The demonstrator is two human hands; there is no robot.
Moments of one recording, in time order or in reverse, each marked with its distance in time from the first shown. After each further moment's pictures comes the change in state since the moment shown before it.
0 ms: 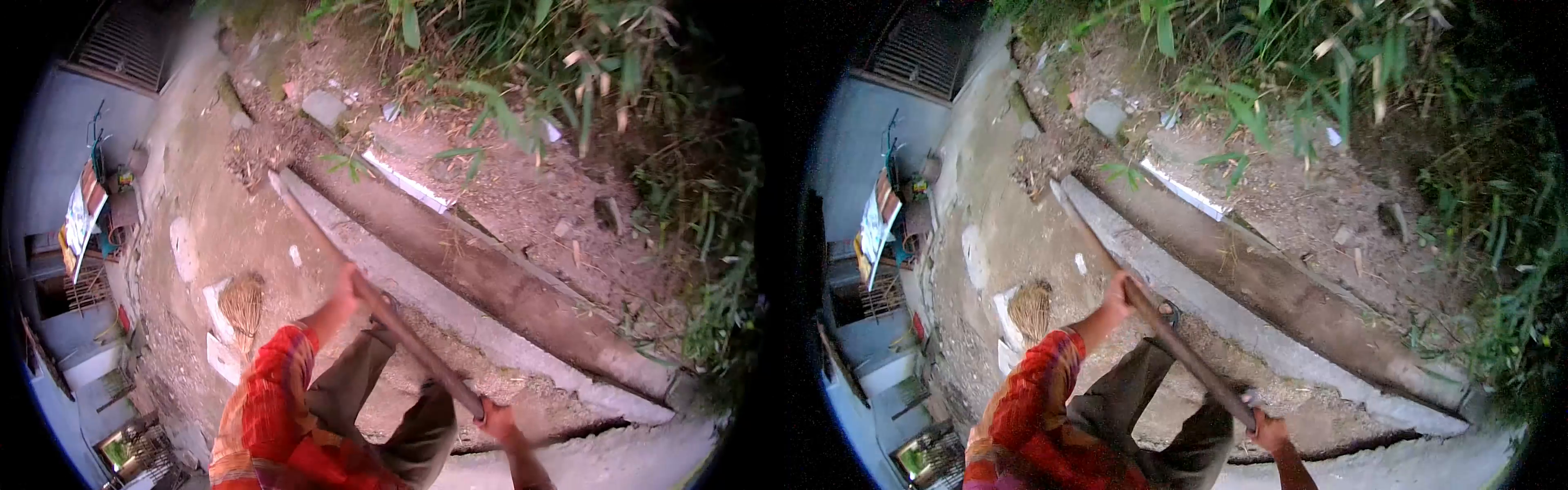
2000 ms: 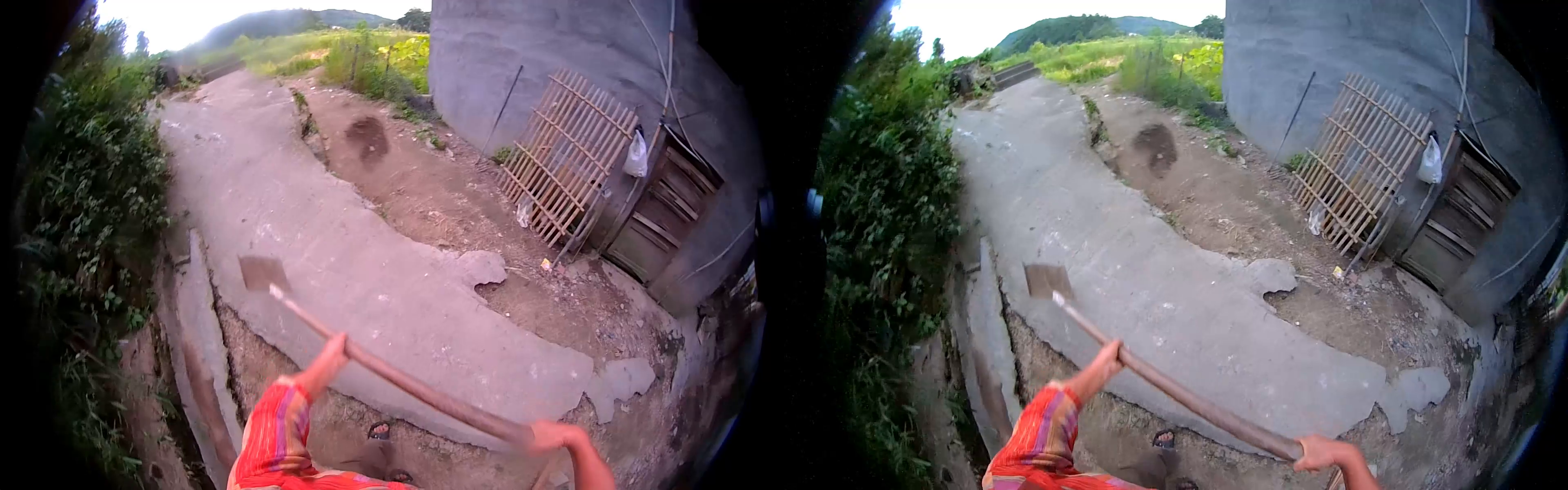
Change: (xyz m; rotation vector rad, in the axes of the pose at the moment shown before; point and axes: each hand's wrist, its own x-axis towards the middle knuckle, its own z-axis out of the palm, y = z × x) left_hand -0.655 -0.861 -0.380 2.137 -1.038 -0.823; right_hand -0.749 -0.527 0.546 1.749 1.205 1.147
